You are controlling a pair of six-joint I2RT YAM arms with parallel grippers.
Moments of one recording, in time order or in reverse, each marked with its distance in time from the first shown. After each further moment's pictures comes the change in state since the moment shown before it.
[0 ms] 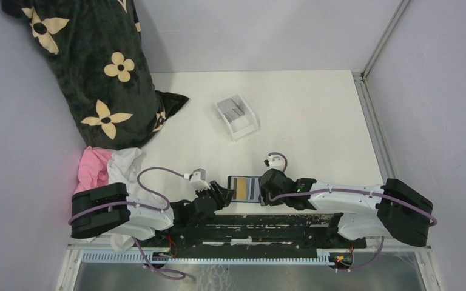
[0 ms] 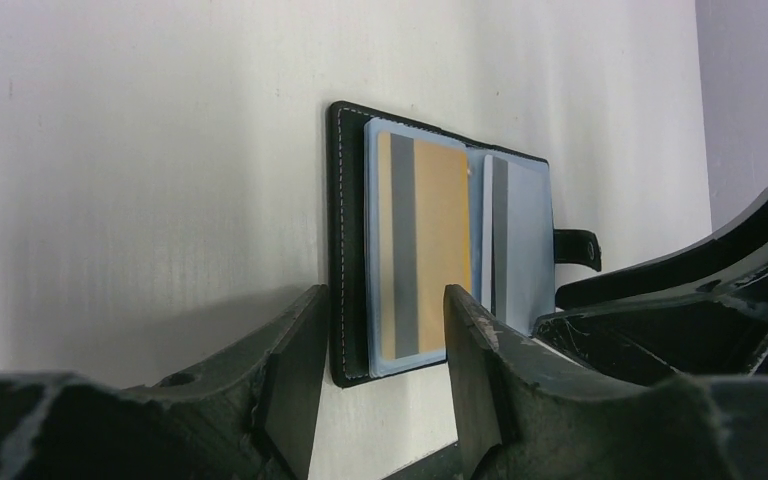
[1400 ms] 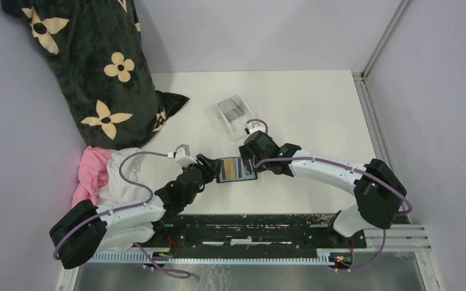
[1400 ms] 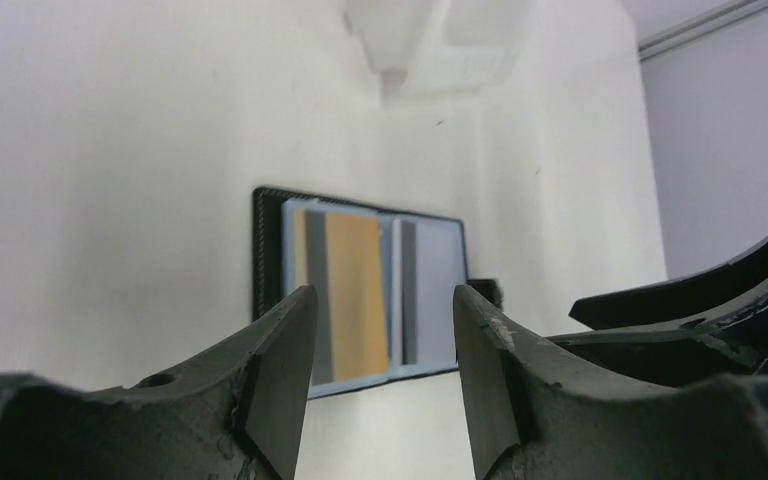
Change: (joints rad) left arm 0.397 -0.193 0.105 -0.146 0.139 0.196; right arm -0.182 0.280 0.427 -0.099 -0.005 -0.340
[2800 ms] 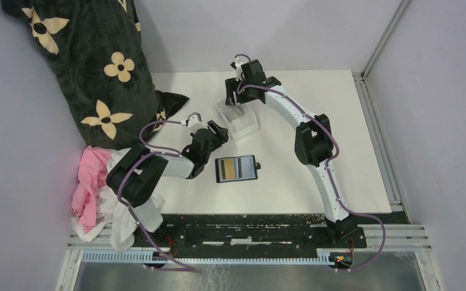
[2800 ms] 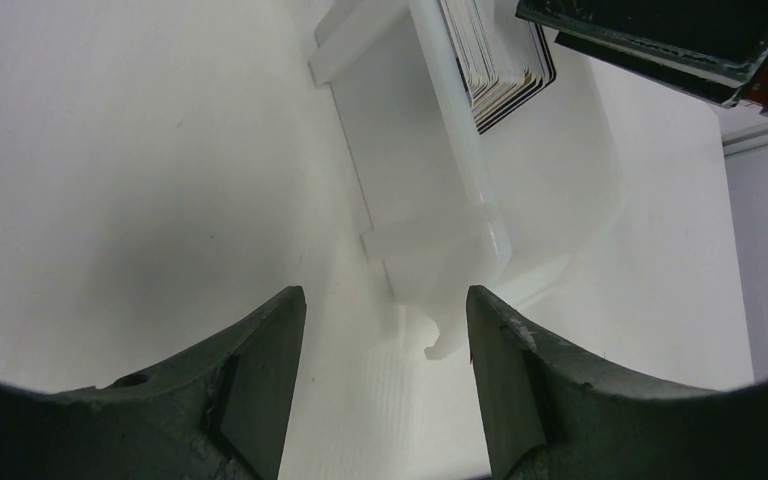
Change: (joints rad) left arm 0.306 0.655 0.418 0.265 0.159 0.178; right arm -0.382 0.900 1.299 -0.158 -0.444 -0.331
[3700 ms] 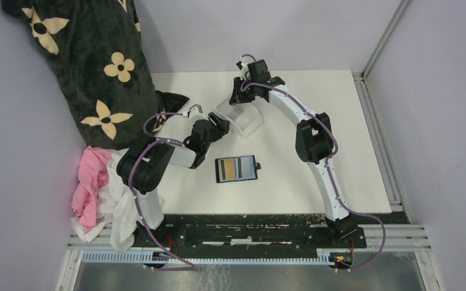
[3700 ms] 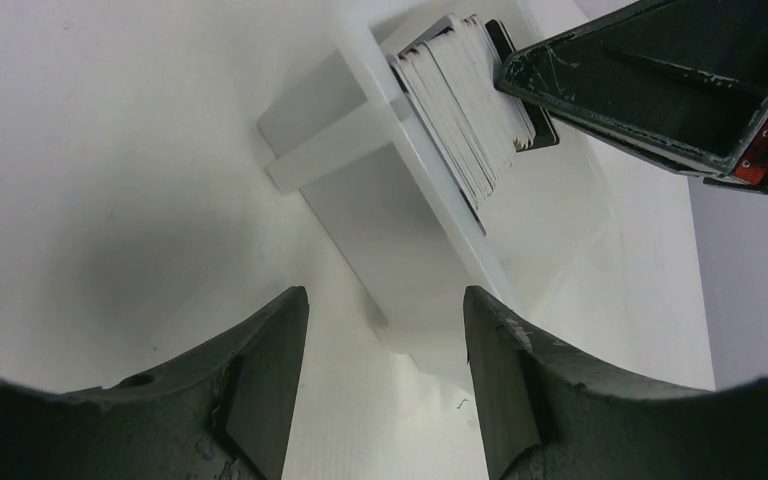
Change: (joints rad) left arm 0.081 0.158 0.129 0.079 0.146 0.000; right arm -0.052 0.085 0.062 0.024 -0.196 0.128
